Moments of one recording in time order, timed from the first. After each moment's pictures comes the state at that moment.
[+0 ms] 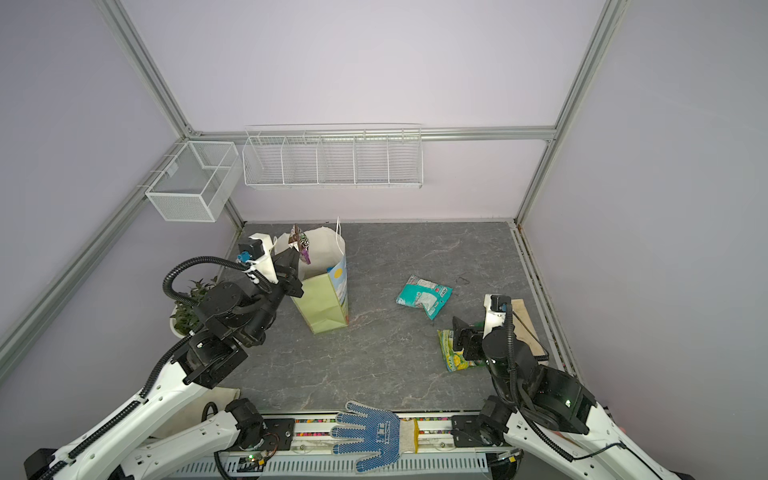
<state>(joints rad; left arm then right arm) -0.78 0.83 0.91 0.03 -0.41 -0.10 0.91 0.43 0.81 -0.90 0.62 0.58</state>
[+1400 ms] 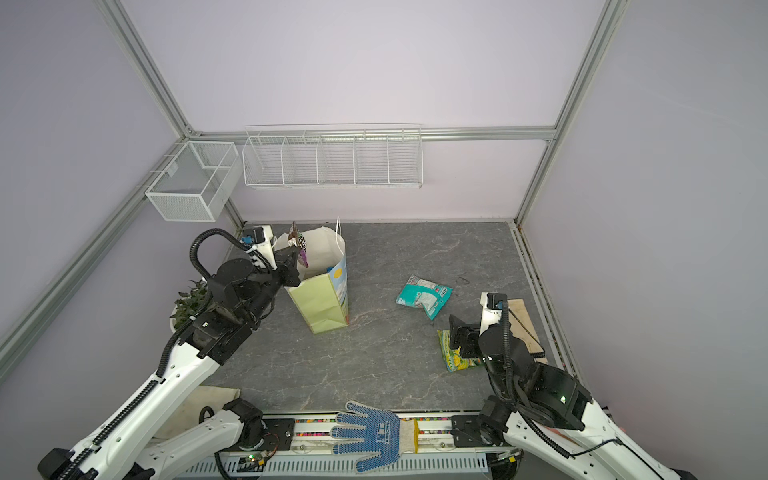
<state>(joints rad) -0.54 0.94 0.95 -0.13 -0.20 -0.31 0.91 0.46 0.81 -0.88 0.61 0.58</state>
